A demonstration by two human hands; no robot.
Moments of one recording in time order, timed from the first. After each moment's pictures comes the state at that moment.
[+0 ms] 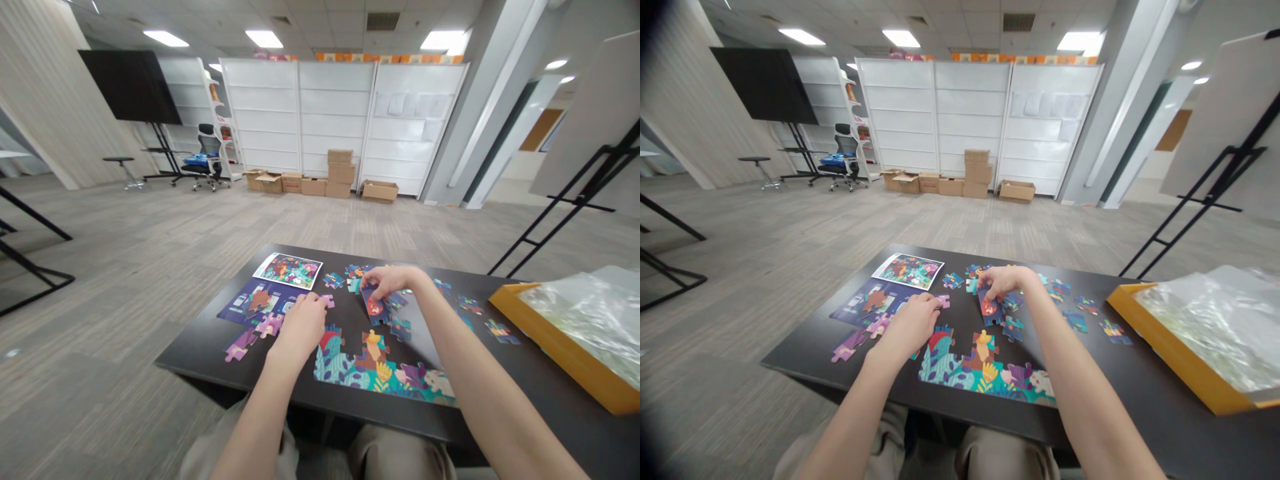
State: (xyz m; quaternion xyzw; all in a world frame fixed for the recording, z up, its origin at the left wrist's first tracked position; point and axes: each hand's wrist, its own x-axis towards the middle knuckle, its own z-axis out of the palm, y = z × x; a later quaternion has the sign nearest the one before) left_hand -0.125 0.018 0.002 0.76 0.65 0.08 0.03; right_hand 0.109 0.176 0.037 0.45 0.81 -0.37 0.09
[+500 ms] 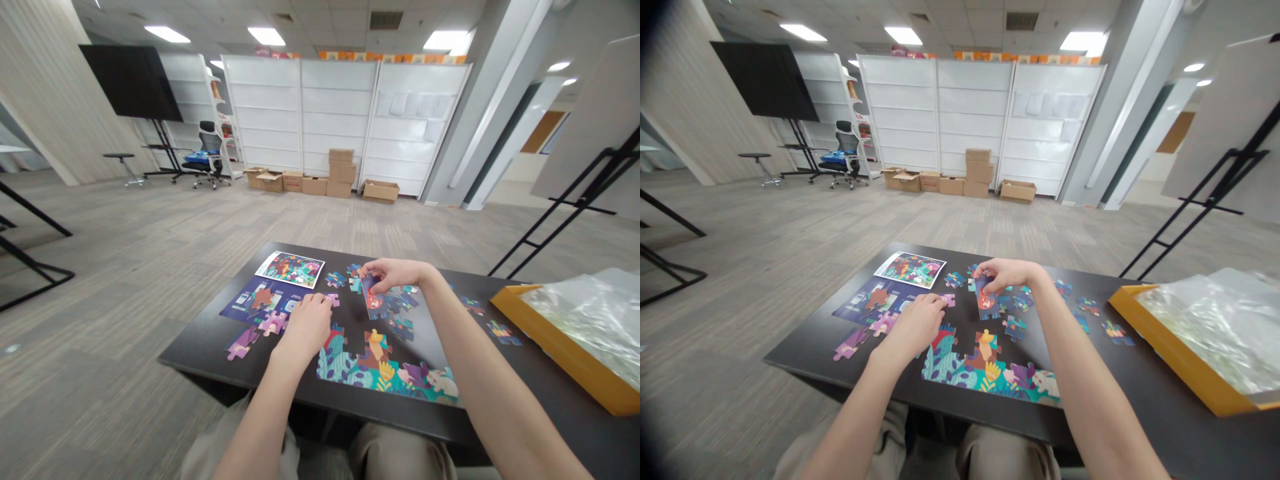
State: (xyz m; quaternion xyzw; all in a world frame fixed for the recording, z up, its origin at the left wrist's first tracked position) left_hand -0.121 0.014 0.004 0.78 0.62 0.08 0.03; right_hand 0.112 0.165 0.055 0.32 0.80 -0.50 -0.02
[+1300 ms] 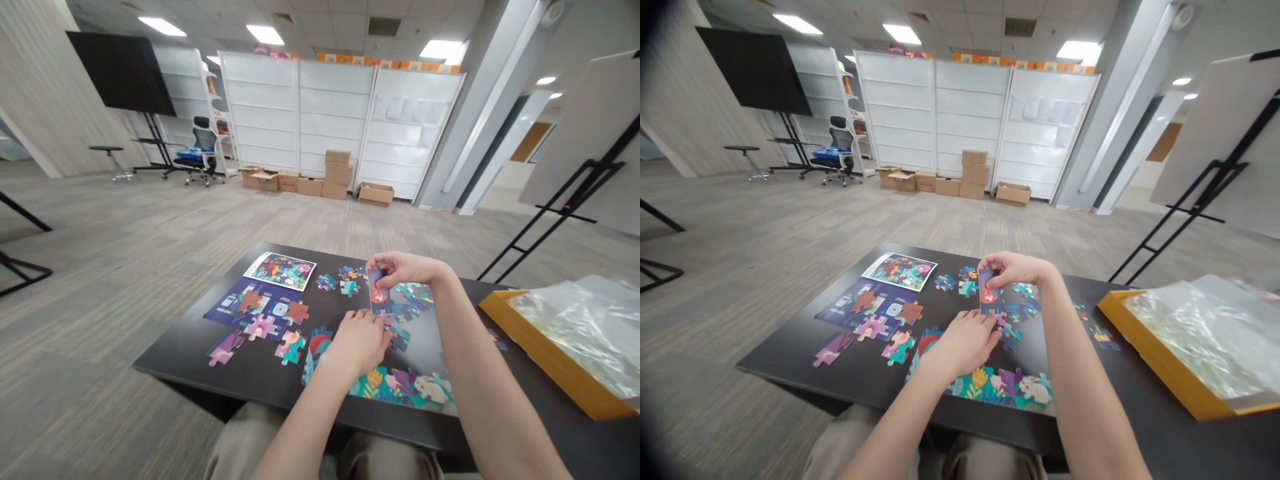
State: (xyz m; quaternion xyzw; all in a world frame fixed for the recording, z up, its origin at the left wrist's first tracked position) left_hand -0.019 0.015 0.000 0.86 0.48 0.13 0.07; right_hand 0.138 0.156 0.091 0.33 0.80 -0.50 -0.06
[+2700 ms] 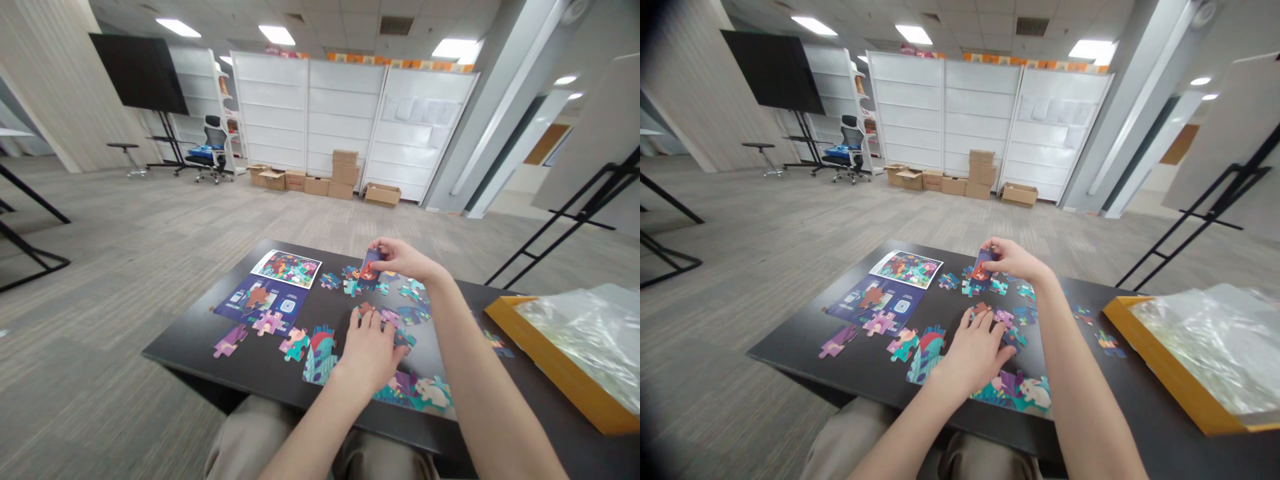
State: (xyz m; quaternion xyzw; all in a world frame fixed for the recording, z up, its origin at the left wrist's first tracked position) left_hand 0.001 -0.003 -0.005 0.82 0.54 0.16 0.07; right_hand 0.123 0.164 0.084 0.37 0.80 -0.41 -0.25
